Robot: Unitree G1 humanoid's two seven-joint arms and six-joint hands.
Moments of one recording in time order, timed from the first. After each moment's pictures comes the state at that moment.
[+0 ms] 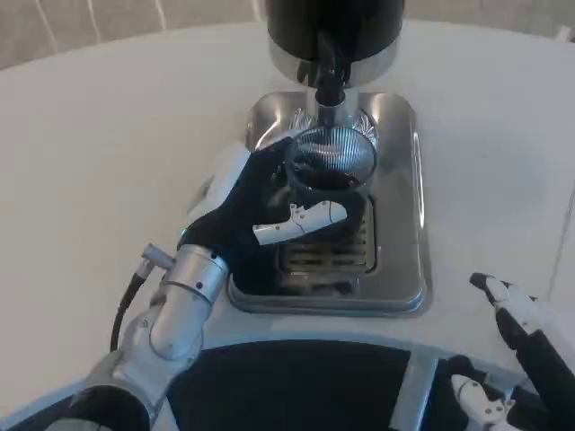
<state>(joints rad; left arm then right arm) -0.91 0.23 -0.18 1.13 0.37 -0.70 0.22 0.30 -0.01 0.01 -1.03 -1.17 0.25 0.78</state>
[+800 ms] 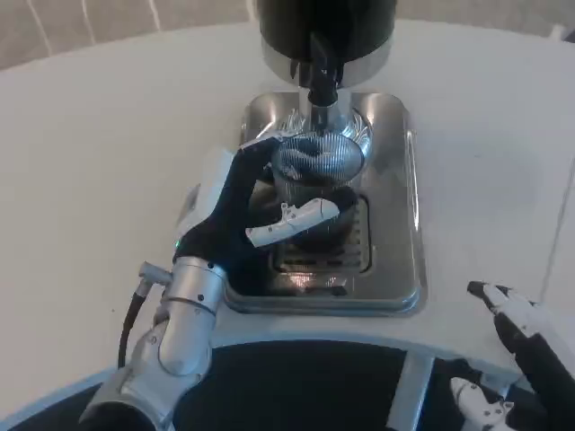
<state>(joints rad) -0.87 0.21 -0.17 1.11 0.38 -0.70 0.36 0.30 -0.01 0.02 -1.02 -1.18 0.26 0.78</state>
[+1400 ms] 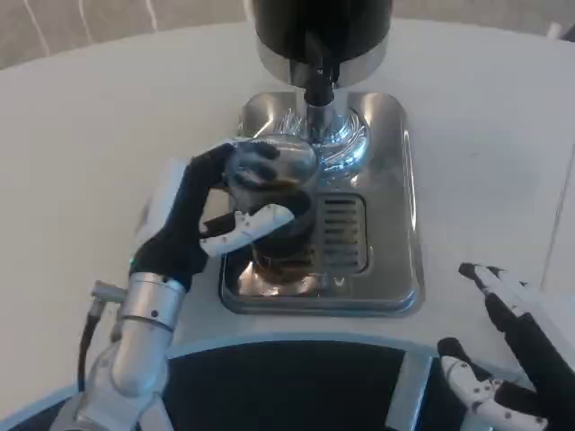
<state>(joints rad) -0.76 0.27 -0.09 1.01 0.32 -0.76 0.29 0.21 -0.01 0.04 -0.97 -1.20 0.28 0.78</state>
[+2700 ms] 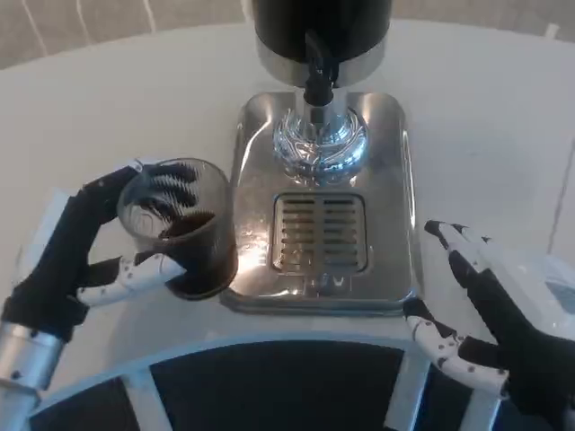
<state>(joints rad) -0.43 0.46 0.10 0.66 0.04 -0.94 -0.11 0.03 -0.03 0.08 -0.87 -1.24 0.29 0.78</state>
